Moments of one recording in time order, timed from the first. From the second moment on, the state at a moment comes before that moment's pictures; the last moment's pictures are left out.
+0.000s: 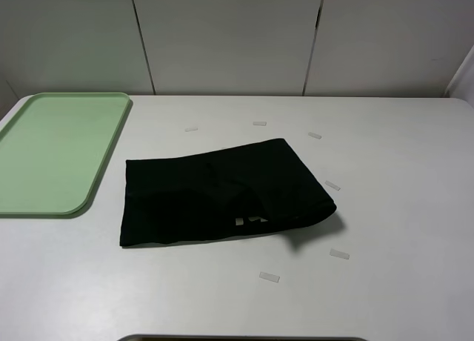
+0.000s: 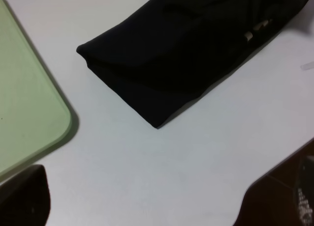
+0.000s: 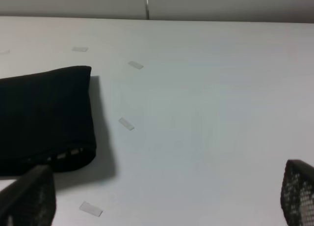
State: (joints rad) left arm -0.27 -0.01 -0.50 -0.16 1.08 0.28; right arm 0.20 0.00 -0.49 -0.05 1.03 0.15
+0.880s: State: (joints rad) left arm -0.27 -0.01 -0.50 -0.16 1.08 0.28; right arm 0.20 0.00 -0.49 0.05 1.03 0.02
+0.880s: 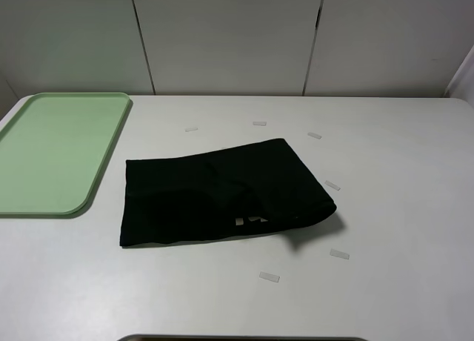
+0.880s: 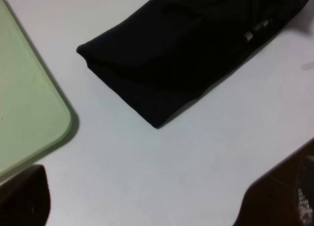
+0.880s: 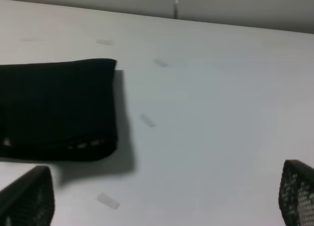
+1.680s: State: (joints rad) left arm -0.27 0.42 -0.51 -0.23 0.84 0.01; right arm 0.20 0.00 -0.49 0.07 1.03 0.02
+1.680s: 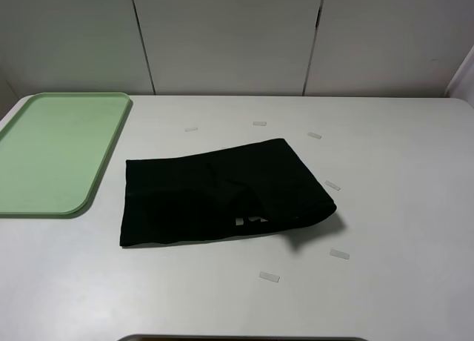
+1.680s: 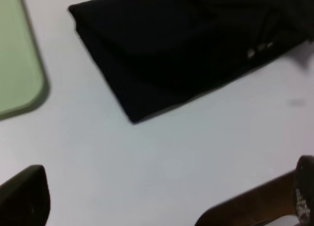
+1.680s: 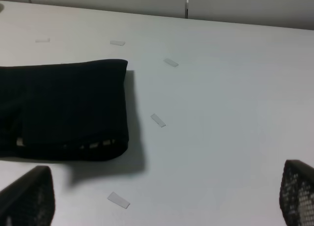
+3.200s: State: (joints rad) left arm 0.11 1.78 -0.51 -1.40 0.42 1.15; right arm 0.20 0.00 -0.49 0.08 1.03 0.02
